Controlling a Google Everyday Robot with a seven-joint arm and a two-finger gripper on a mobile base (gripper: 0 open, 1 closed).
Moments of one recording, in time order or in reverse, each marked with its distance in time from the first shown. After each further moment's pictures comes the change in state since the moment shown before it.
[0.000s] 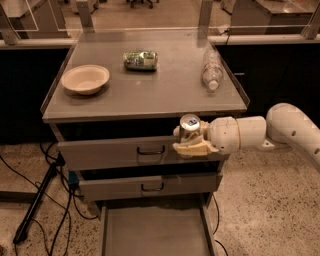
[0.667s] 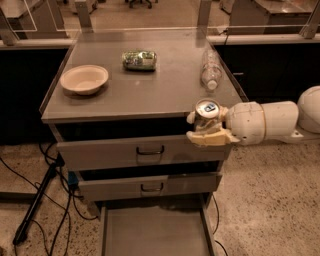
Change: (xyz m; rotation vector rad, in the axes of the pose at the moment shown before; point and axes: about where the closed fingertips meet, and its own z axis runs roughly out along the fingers) arm -0.060 0.012 -0.047 0.045 0.012 -0.069
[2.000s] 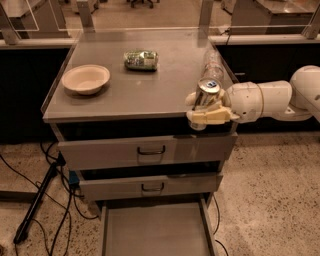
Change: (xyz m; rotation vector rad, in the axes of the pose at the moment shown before) arm -0.025 -0.040 0.000 -0.113 -0.108 0.065
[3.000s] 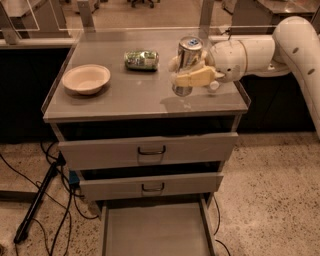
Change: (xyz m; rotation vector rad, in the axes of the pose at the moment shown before) arm -0.074 -0.050 0.029 -0.106 -0.001 -0.035
